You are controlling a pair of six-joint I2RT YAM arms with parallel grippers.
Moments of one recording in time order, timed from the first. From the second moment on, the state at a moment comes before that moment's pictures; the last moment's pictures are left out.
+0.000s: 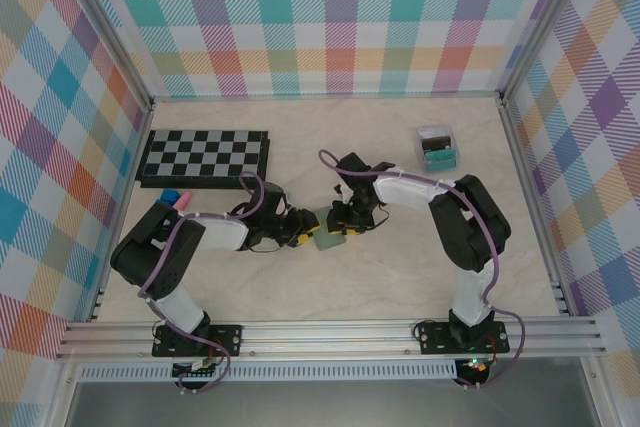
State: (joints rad) left arm -0.54 1.67 0.63 0.24 0.53 -1.15; right arm 0.66 1.90 1.23 -0.70 -0.39 0.55
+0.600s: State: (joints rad) left arm -0.53 1.70 0.63 0.26 0.57 -1.08; right arm 0.65 1.91 1.26 -0.70 -0.35 0.58
